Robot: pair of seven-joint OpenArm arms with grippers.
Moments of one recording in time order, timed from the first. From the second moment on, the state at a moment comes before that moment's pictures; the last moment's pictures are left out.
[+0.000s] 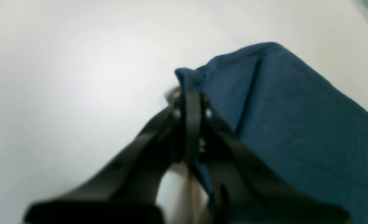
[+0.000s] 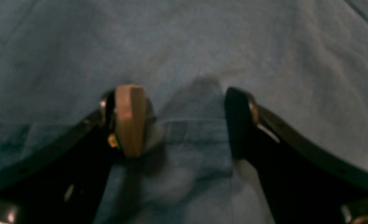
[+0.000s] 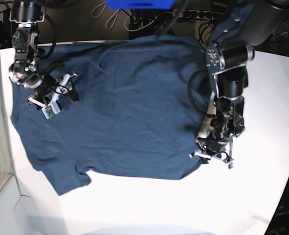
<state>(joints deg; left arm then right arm) -31.0 -2.8 -20.0 33.9 -12.3 -12.8 16.5 -7.2 15.0 12.8 79.7 1.5 39.6 -24.3</state>
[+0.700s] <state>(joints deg) -42.3 -9.1 0.7 32.3 -11.6 -12.4 18.3 -8.7 15.5 15.9 80.0 1.7 40.1 -24.3</state>
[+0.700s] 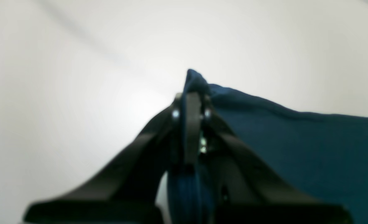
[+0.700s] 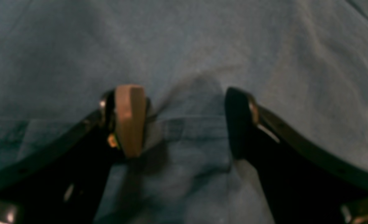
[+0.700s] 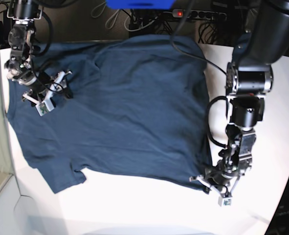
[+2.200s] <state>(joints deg) -18.8 -9.6 -10.3 78.7 -20.6 -12.5 43.8 -11.7 7.1 14.9 111.4 -2.0 39.9 -45.8</state>
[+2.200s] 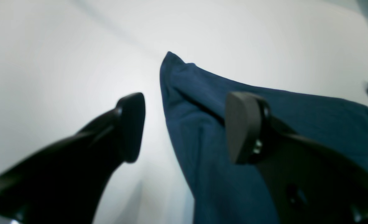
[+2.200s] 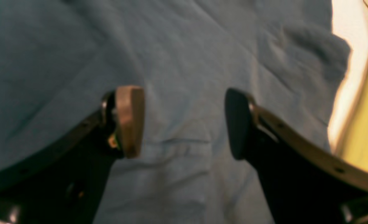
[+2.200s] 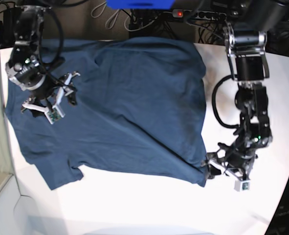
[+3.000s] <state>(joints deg) 8.5 -25.4 -23.0 94.8 -20.4 -17.5 52.2 -12.6 -8.7 -21.1 106.3 -1.5 38.3 -51.7</state>
